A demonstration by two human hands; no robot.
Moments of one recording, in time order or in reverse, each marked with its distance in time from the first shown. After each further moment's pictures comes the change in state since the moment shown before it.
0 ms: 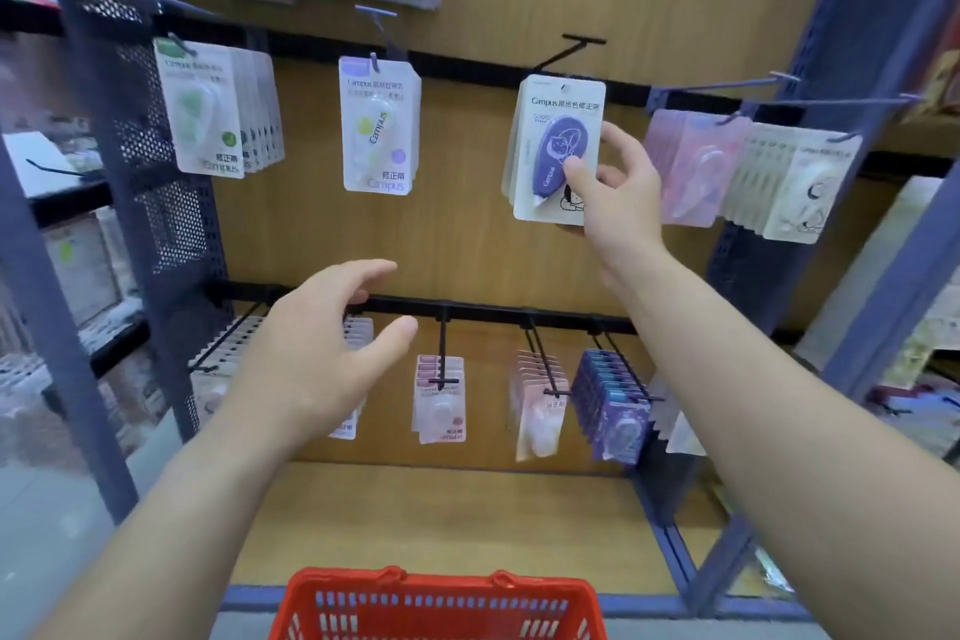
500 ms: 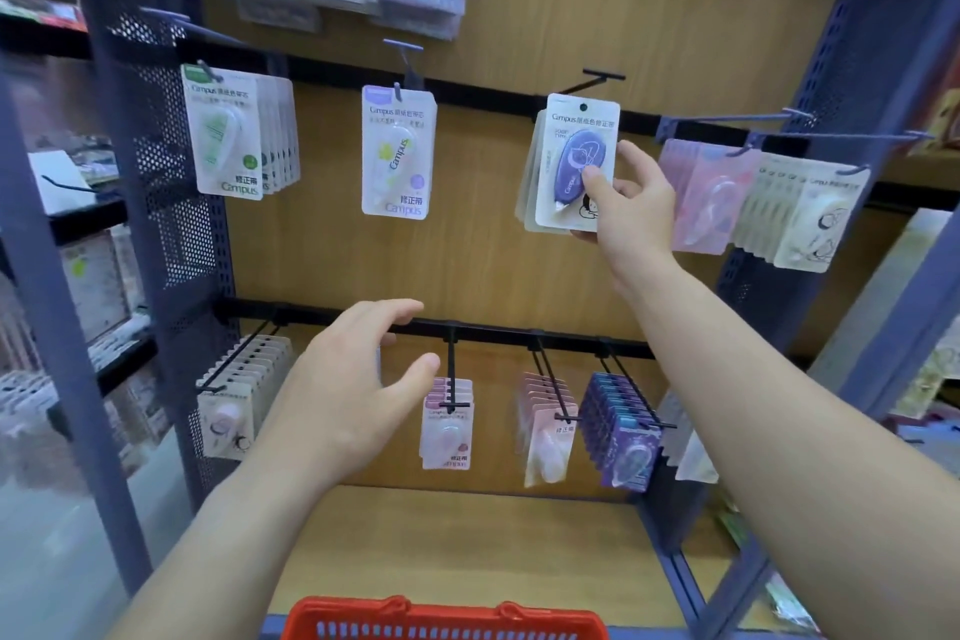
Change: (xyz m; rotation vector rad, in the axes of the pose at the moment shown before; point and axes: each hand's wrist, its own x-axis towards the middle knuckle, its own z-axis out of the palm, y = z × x) left_hand 0.001 -0.007 0.007 0.021 -0.037 0.010; right_hand 0.023 -0.001 0.011 -0.022 0.103 0.027
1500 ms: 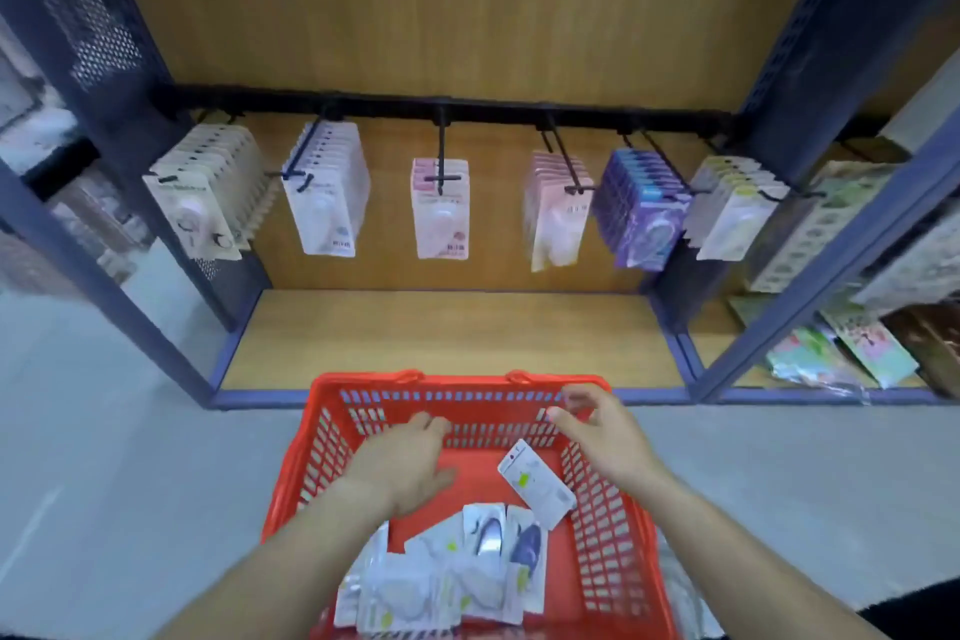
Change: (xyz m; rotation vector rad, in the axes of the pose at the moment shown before) left_hand -0.189 -0.149 0.200 0.447 -1.031 -0.189; right_hand -0.297 0.286 -0.143 -0.610 -0.491 0.664
